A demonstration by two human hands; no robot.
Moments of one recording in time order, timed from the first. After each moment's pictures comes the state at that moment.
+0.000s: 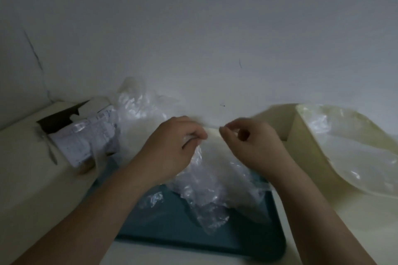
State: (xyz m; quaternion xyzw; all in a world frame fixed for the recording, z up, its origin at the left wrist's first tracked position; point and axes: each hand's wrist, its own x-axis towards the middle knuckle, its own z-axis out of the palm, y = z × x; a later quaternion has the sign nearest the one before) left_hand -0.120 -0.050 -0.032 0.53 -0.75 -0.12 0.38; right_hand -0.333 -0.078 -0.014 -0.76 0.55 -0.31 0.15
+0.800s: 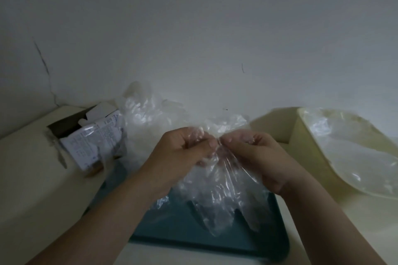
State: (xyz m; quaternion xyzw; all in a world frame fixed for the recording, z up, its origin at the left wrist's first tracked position) left_hand -0.134 -0.028 -0.026 0.49 -0.54 -0.44 0.52; right_hand -0.338 -0.070 -0.018 -0.59 0.34 -0.38 0.62
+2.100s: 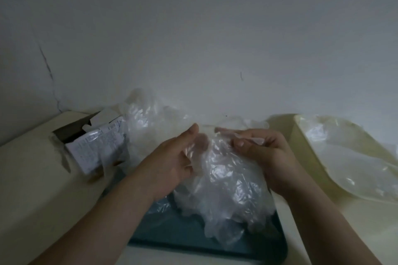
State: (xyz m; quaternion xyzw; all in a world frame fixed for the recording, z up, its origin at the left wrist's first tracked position) left_hand -0.119 -0.034 -0.023 0.46 -0.42 -0.63 0.47; right_hand -0.346 -0.058 -0.003 -0.62 0.30 -0.46 0.56
